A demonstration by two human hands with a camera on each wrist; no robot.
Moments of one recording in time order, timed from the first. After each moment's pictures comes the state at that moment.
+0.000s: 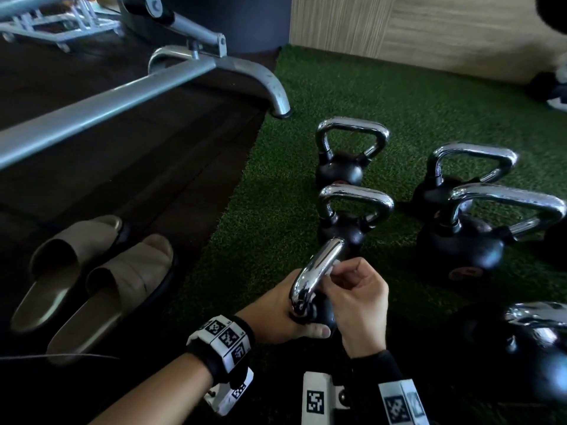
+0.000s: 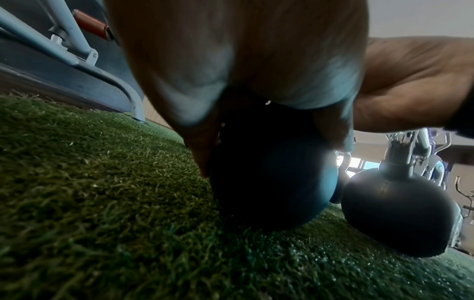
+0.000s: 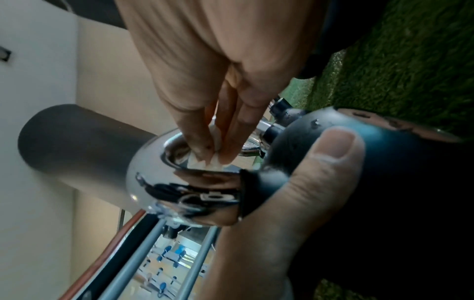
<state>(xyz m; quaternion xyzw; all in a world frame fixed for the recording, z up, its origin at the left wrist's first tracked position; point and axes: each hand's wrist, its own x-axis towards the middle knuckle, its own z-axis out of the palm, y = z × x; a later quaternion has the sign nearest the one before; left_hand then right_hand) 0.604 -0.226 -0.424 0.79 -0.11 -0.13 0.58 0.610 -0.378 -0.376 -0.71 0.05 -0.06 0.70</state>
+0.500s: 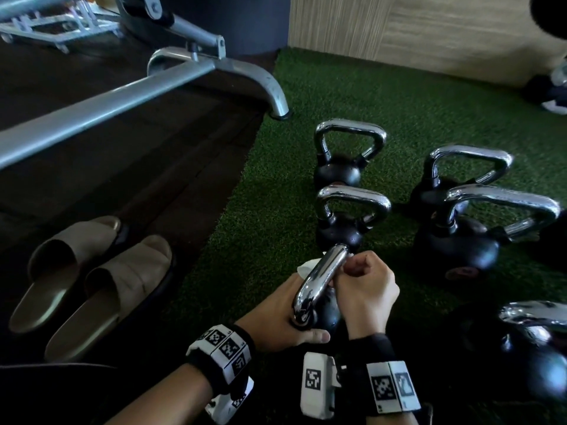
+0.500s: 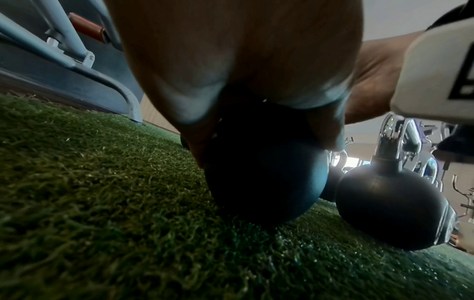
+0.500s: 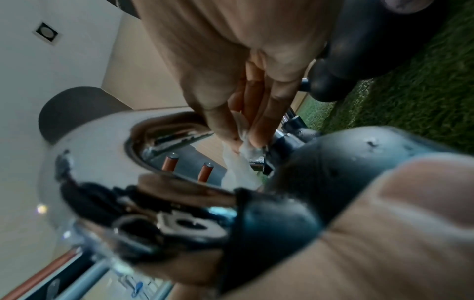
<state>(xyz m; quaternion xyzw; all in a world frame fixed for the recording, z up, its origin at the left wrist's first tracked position) 0.593 -0.231 -0.428 0.81 -0.13 -0.07 0.57 0.630 -0.381 -0.363 -0.83 0.15 -0.13 0.52</state>
